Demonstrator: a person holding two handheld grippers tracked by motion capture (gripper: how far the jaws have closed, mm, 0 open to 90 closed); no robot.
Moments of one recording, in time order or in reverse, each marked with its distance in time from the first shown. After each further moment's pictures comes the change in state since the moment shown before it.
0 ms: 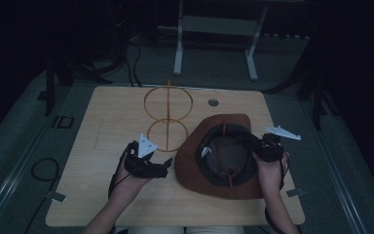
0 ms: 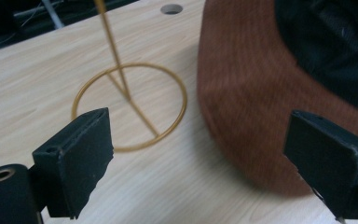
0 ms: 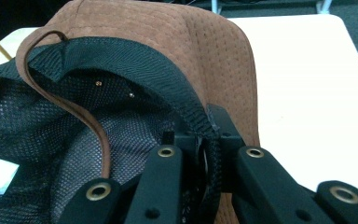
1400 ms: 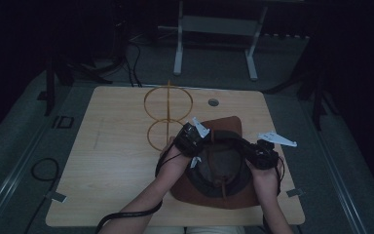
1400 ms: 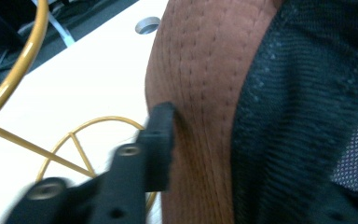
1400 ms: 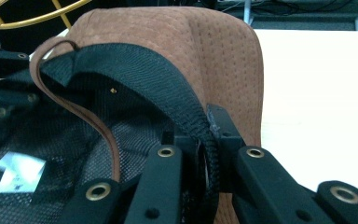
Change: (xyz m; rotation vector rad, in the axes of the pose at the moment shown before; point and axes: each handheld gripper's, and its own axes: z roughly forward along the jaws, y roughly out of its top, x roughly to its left) left arm -0.061 0.073 0.090 0.109 0.088 0.166; right arm 0.036 -0.005 -0.025 -0.026 0.113 -0.070
